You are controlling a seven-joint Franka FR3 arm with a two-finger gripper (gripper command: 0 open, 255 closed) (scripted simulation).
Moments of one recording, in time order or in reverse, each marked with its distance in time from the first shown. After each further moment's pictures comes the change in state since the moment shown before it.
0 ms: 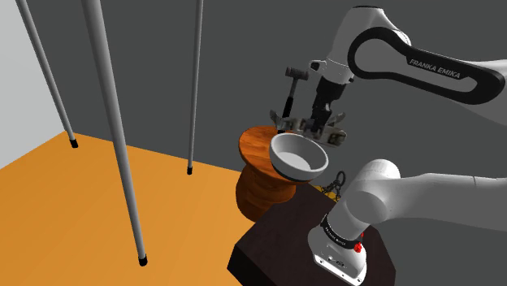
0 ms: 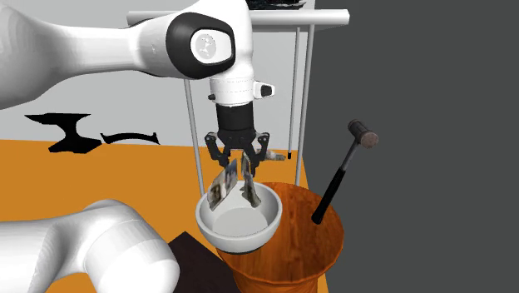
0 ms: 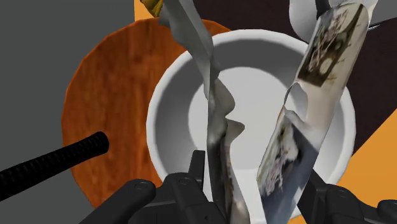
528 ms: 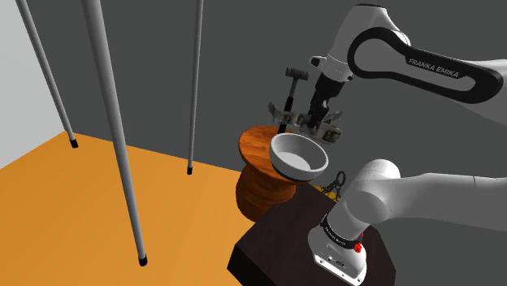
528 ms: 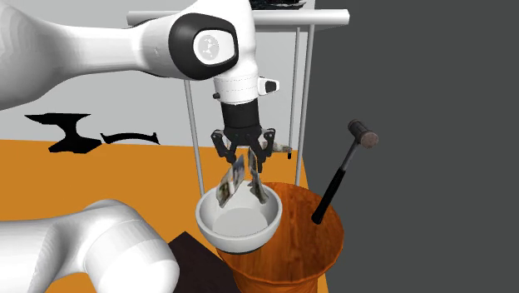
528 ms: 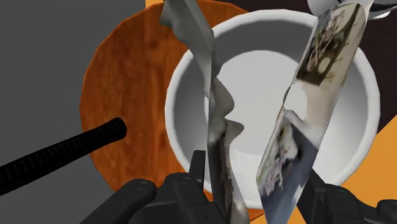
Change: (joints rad) arm -0.005 0.005 -0.014 0.000 -0.007 0.071 0.000
